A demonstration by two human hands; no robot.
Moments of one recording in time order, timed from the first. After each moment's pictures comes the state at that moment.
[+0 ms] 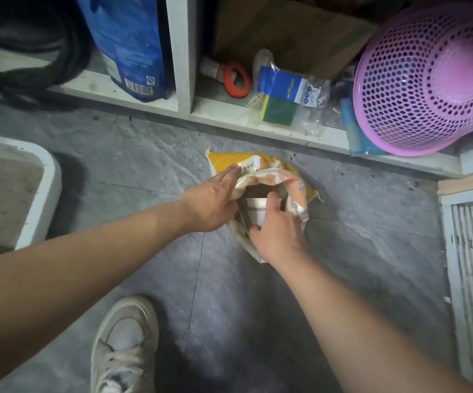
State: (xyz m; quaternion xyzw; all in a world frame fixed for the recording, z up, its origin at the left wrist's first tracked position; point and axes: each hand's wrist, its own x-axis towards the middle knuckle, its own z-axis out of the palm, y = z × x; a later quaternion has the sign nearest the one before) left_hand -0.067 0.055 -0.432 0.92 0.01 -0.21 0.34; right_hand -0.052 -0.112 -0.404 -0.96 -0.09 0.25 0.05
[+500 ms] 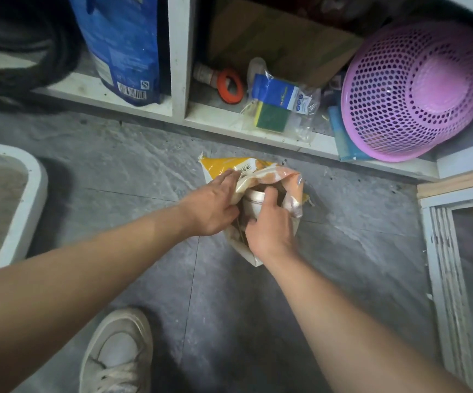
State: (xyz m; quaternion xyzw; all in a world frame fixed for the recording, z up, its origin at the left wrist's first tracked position) left_hand -0.063 0.055 -0.434 0.91 0.00 -0.21 0.36; right_hand -0.050 -0.095 -0.410 -0.98 -0.04 0.16 0.12
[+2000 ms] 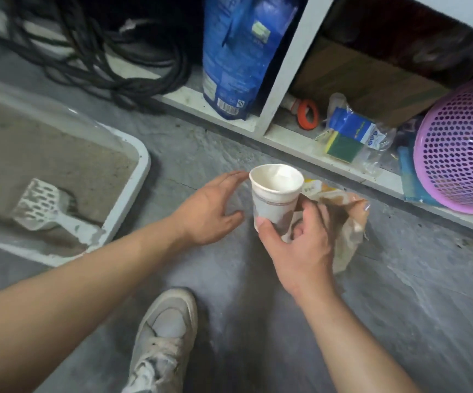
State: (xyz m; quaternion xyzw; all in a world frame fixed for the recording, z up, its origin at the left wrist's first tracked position) left_hand -0.163 0.141 -0.396 0.89 0.10 -0.03 0.44; right_hand -0.117 -0.046 -0.360 -0.91 -0.15 0.05 0.37
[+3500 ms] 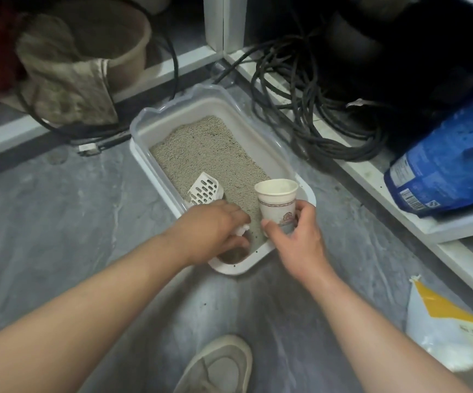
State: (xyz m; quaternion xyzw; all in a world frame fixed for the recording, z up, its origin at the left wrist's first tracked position) left_hand -0.368 0.305 -0.406 0.94 0.27 -0.04 0.19; right_hand -0.195 0.196 -0.400 -0.81 -0.37 0.30 0.34
